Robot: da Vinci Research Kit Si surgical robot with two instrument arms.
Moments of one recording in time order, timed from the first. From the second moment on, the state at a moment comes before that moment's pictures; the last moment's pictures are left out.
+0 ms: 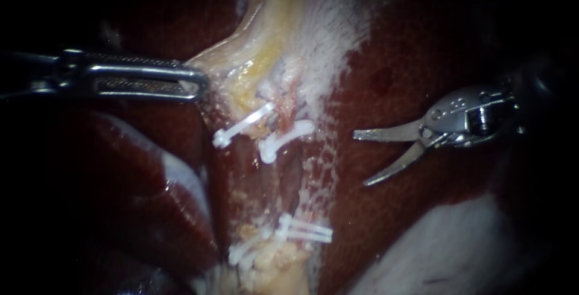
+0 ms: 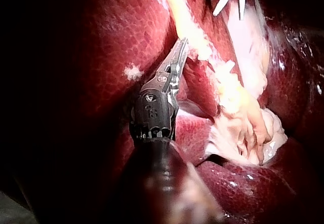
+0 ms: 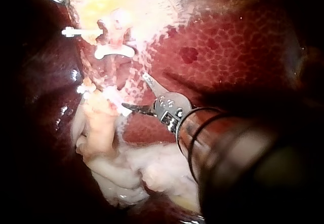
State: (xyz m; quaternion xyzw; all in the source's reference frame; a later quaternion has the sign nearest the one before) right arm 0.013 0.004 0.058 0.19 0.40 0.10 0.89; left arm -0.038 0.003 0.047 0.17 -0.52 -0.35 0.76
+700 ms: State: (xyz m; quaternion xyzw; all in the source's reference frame) right arm 0.012 0.004 0.058 0.19 0.40 0.10 0.89; left arm -0.042 -0.002 0.053 0.20 -0.49 -0.34 0.78
